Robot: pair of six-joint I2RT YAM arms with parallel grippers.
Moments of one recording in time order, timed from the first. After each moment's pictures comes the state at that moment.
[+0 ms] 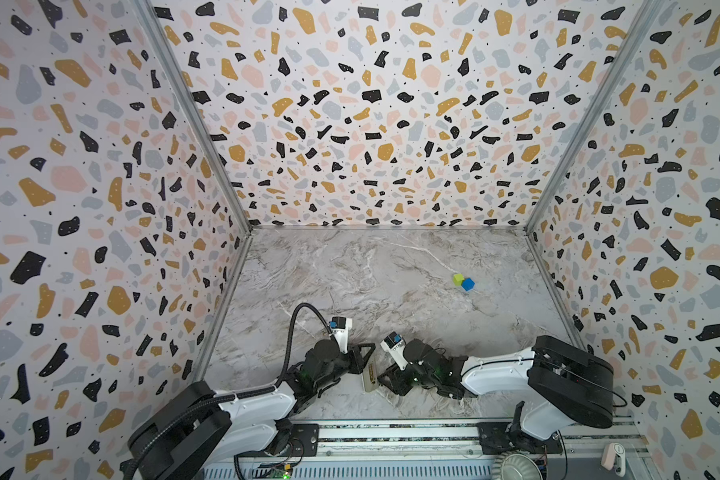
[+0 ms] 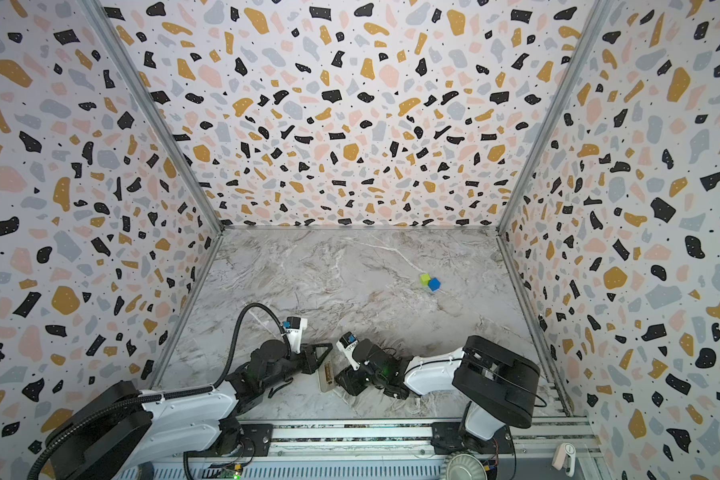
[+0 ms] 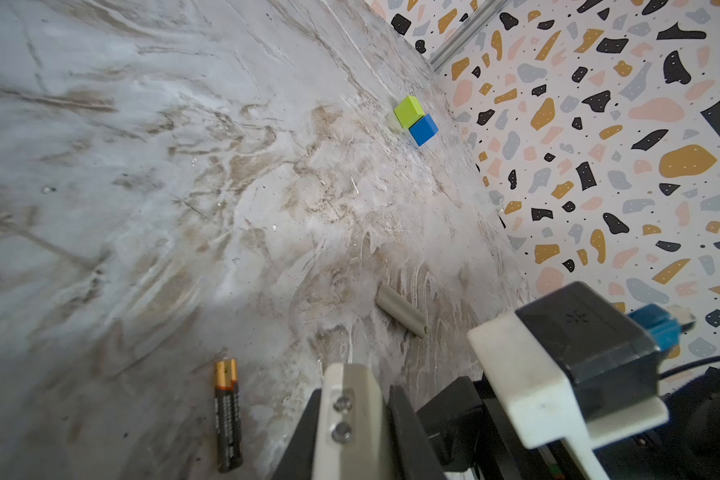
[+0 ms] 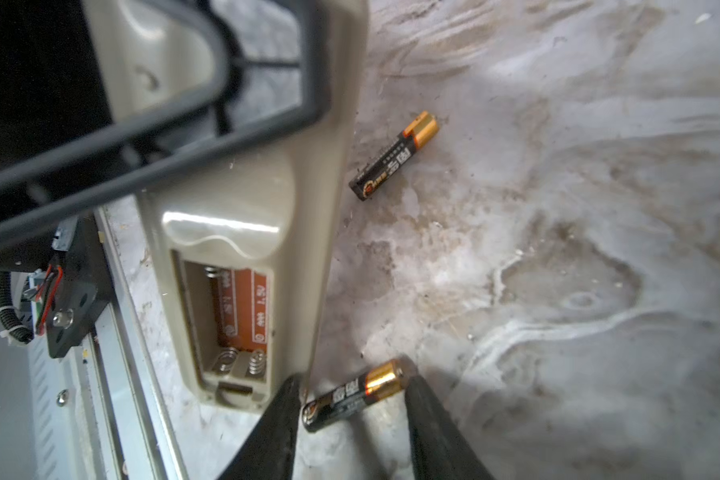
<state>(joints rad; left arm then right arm) -0.78 1.10 0.12 0.59 0.11 -0.79 1.12 1.57 0.53 0.31 -0.16 0.49</state>
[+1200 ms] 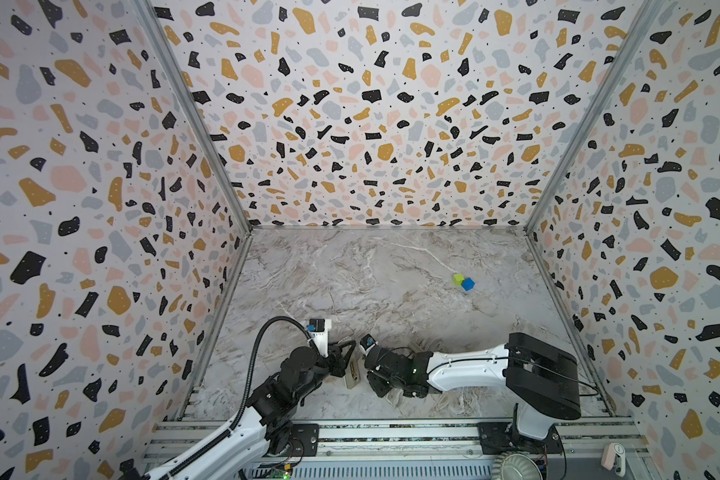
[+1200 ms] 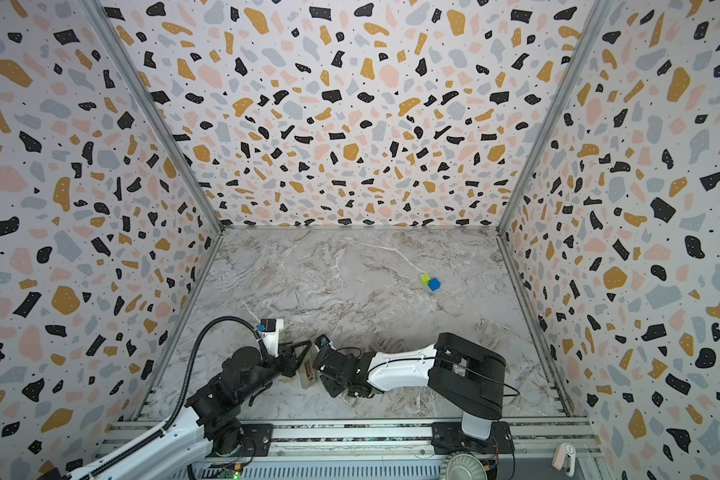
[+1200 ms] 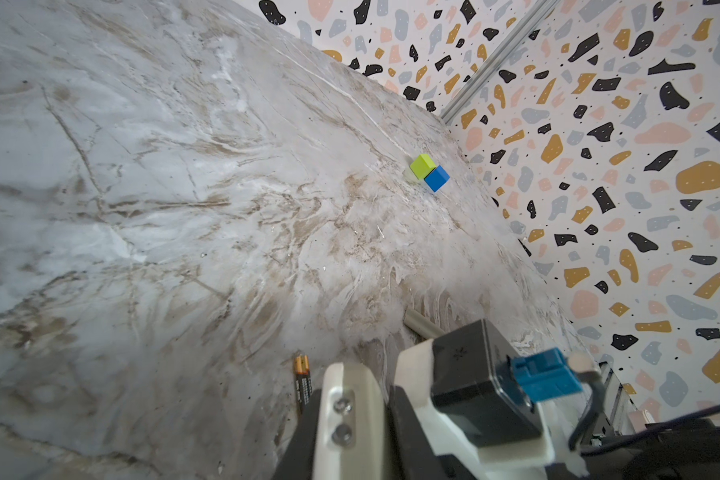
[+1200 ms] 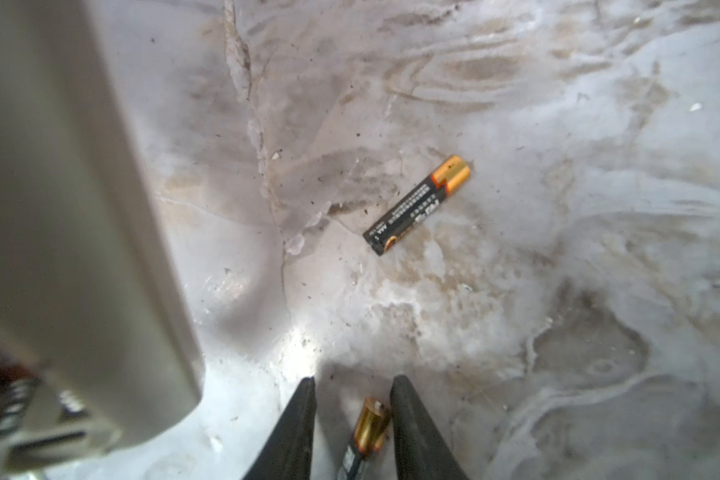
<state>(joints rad) -0.69 0.55 0.11 0.09 0.03 -0.66 1.27 1.75 0.91 -0.17 0.15 0.50</state>
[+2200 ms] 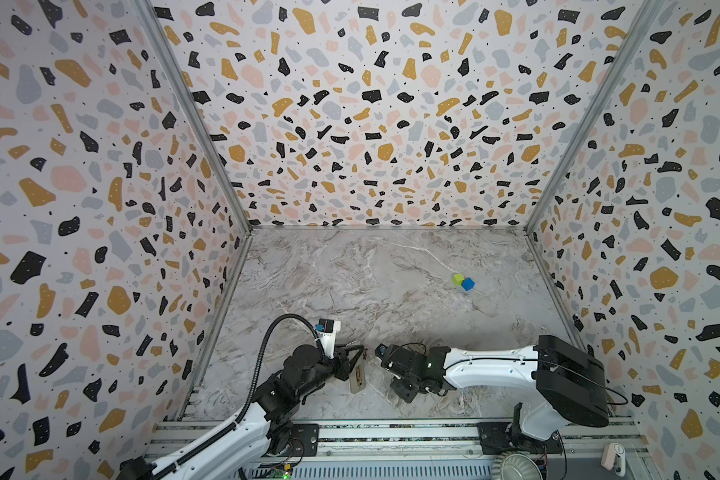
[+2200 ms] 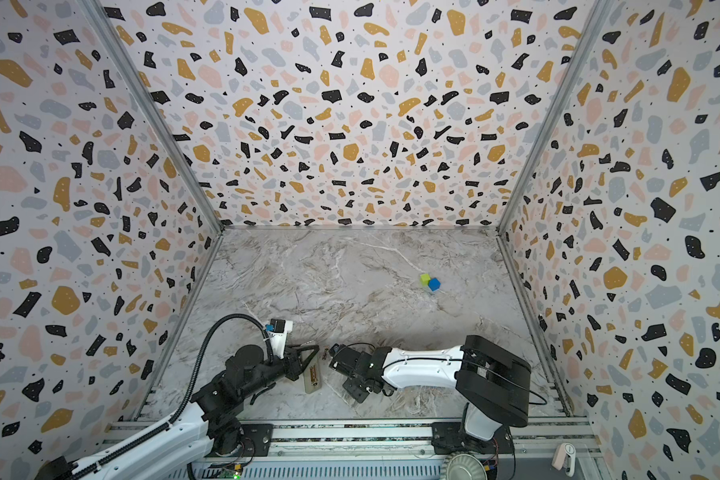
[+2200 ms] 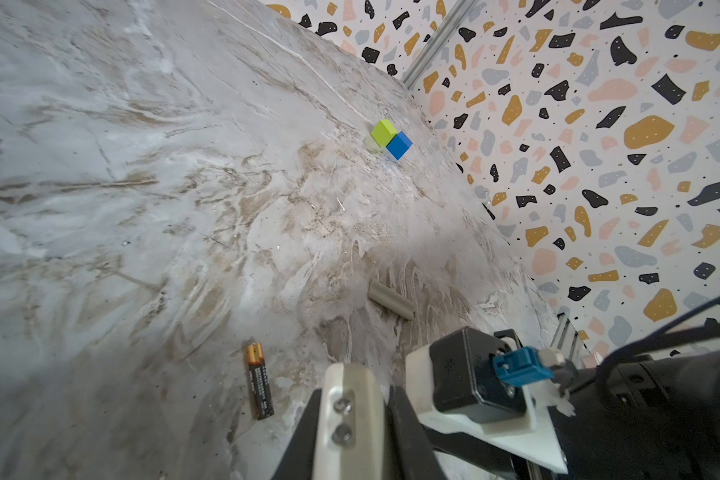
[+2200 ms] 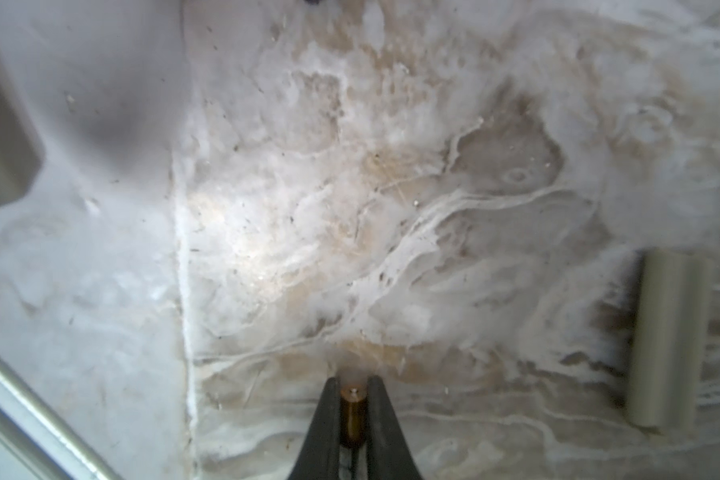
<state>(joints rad) -0.69 0.63 0.11 0.19 0.18 -0.63 1.20 1.60 0.86 -0.50 0.08 0.27</state>
